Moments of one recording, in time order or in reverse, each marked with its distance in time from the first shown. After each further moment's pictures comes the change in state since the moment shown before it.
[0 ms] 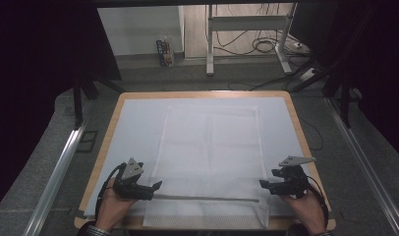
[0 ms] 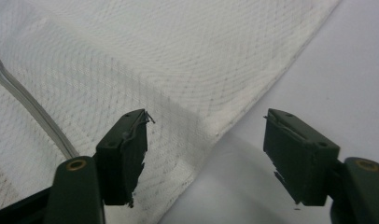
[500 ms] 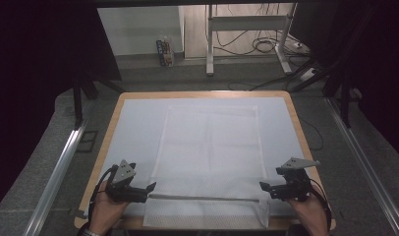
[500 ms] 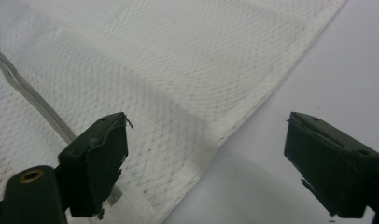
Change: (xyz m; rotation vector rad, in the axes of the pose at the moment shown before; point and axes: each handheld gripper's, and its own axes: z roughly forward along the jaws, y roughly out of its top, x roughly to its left) left arm 0.004 -0.008 -0.021 -0.025 0.041 0.001; right arm 0.009 -0.002 -0.013 -0.052 -0.019 -0.029
